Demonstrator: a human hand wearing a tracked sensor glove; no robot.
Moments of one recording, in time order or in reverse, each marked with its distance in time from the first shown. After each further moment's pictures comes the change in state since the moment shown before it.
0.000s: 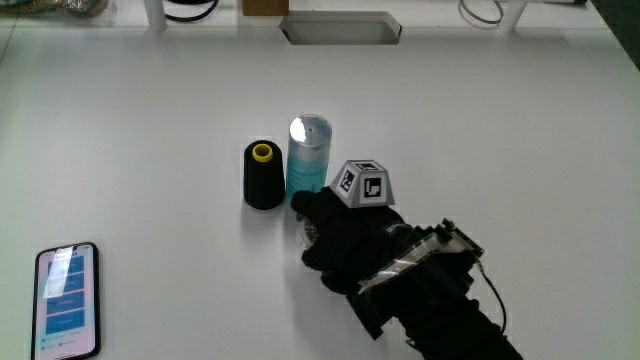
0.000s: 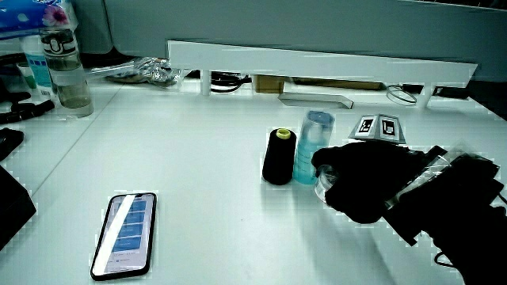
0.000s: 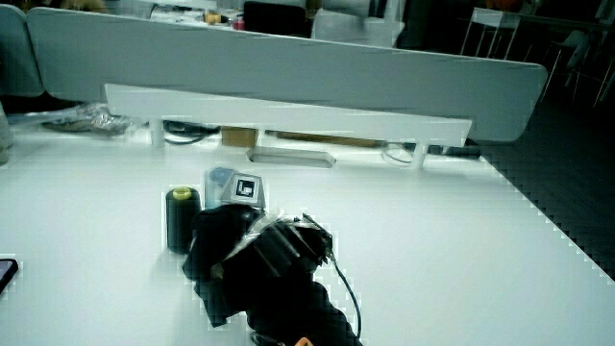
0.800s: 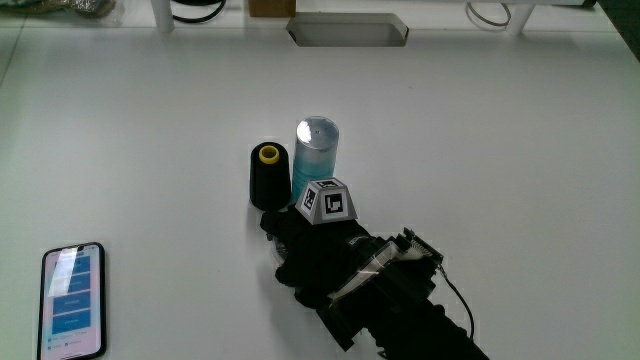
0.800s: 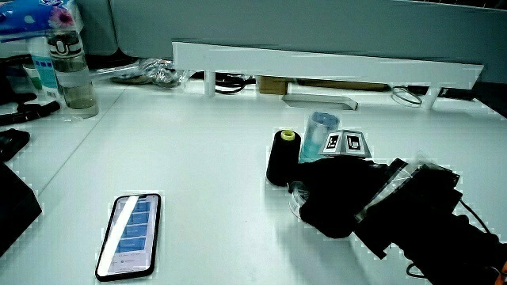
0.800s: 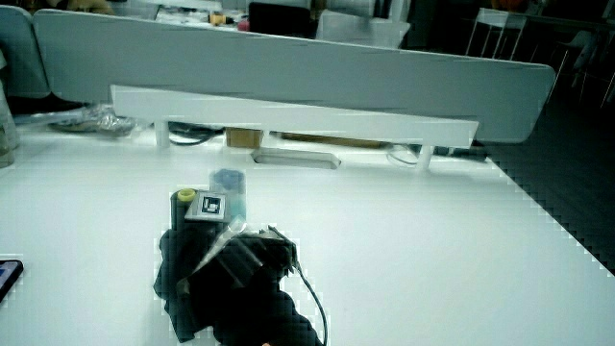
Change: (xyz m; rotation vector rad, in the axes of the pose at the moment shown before) arm -0.008 0.033 -0.034 -0.125 -0.033 -0.047
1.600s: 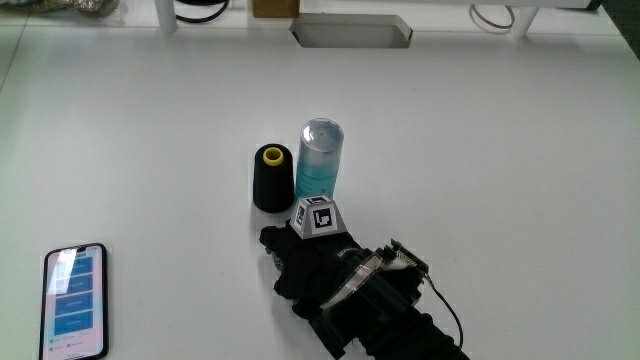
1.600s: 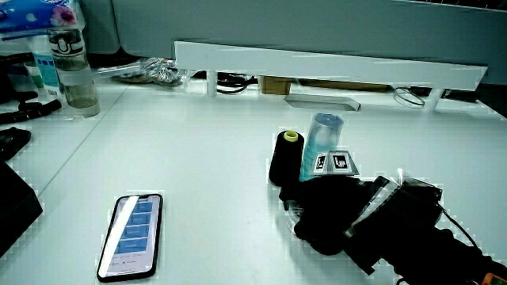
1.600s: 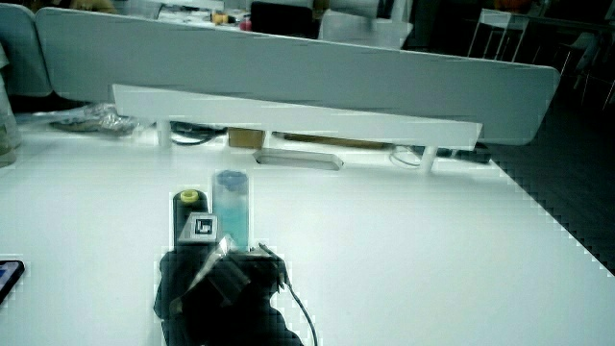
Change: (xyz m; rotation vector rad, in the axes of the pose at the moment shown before) arm -0.005 0.015 -0.016 -0.062 -0.053 -0.037
